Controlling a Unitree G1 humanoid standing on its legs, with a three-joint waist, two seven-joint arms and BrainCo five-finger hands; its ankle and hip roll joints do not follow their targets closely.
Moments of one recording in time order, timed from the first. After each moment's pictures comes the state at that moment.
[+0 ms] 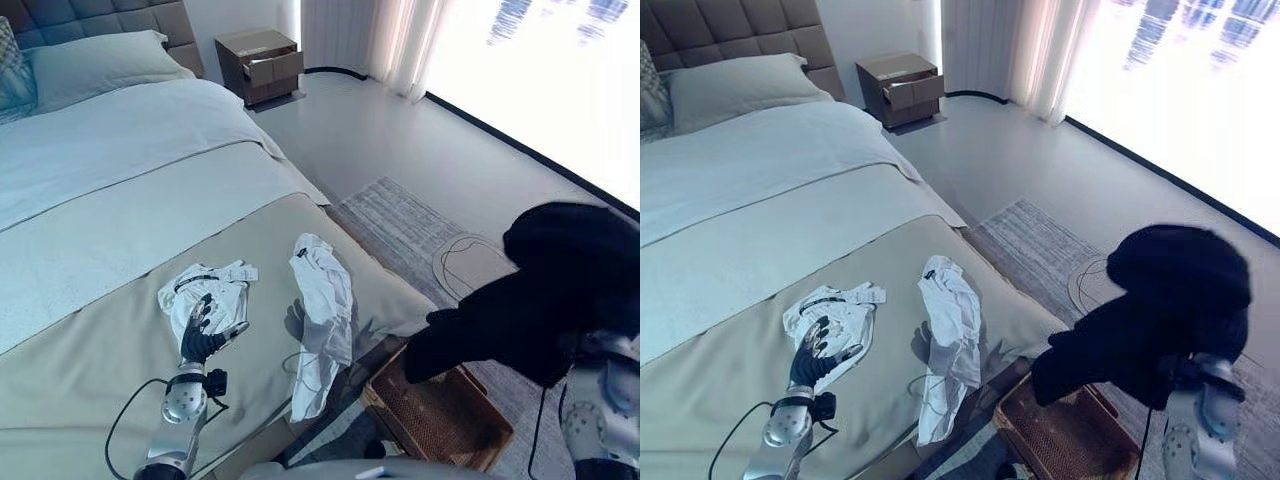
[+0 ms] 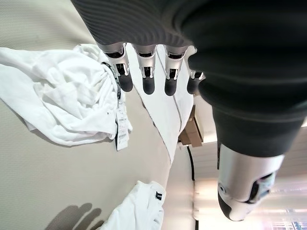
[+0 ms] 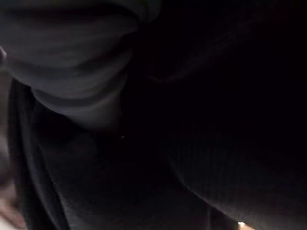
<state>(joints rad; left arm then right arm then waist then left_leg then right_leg) 0.11 0.31 -0.02 0.46 -0.06 -0.29 0.21 0.20 -0.37 -0.33 0.11 0.56 -0.33 -0.04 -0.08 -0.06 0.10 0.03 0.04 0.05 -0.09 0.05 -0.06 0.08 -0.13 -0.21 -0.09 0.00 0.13</state>
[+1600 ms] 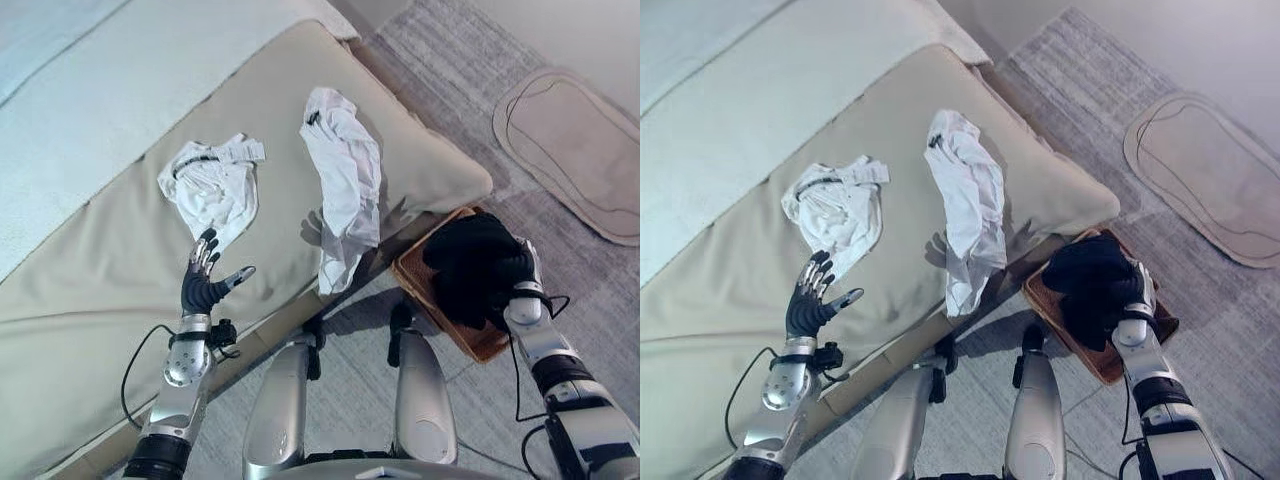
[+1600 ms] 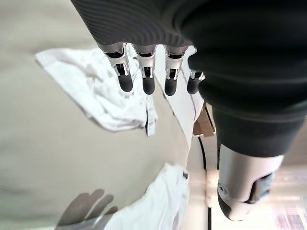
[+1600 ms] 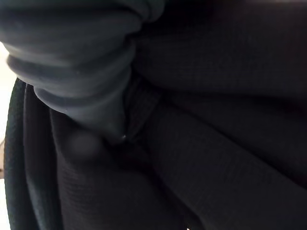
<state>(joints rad) 0.03 0.35 -0.09 0.13 -0.23 -0.36 0.24 -0.44 -0.52 0.06 0.84 -0.12 -0.17 -0.41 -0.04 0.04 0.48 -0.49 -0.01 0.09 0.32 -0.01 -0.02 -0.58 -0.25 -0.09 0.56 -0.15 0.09</state>
